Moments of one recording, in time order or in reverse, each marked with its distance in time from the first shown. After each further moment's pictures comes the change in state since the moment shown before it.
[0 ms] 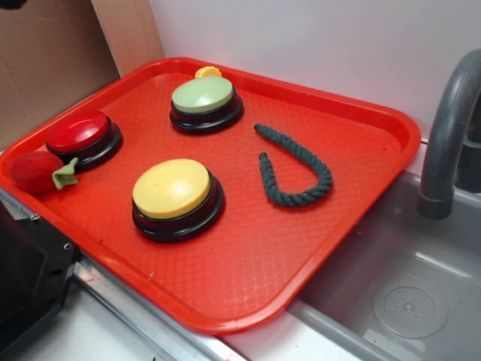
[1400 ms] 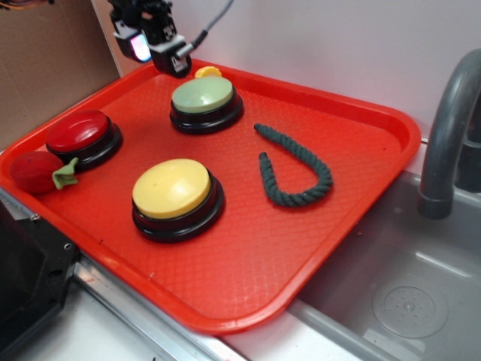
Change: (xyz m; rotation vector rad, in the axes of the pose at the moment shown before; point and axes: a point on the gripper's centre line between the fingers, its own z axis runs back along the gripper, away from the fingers) arm 0.139 0.069 -0.158 -0.040 0.021 -0.087
